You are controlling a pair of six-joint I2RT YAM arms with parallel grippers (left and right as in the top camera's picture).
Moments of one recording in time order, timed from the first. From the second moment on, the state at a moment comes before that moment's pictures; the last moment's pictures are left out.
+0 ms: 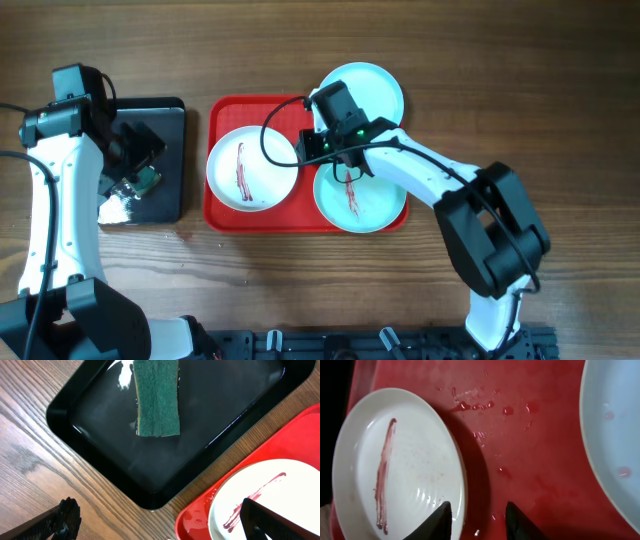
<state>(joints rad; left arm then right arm) 0.26 1.57 1.35 -1.17 -0.11 -0.53 0.60 2.02 1.30 -0.29 -0.25 0.43</state>
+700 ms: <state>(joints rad) 0.26 1.57 1.35 -1.17 -0.11 -0.53 0.66 2.09 1.31 -0.25 -0.24 0.47</state>
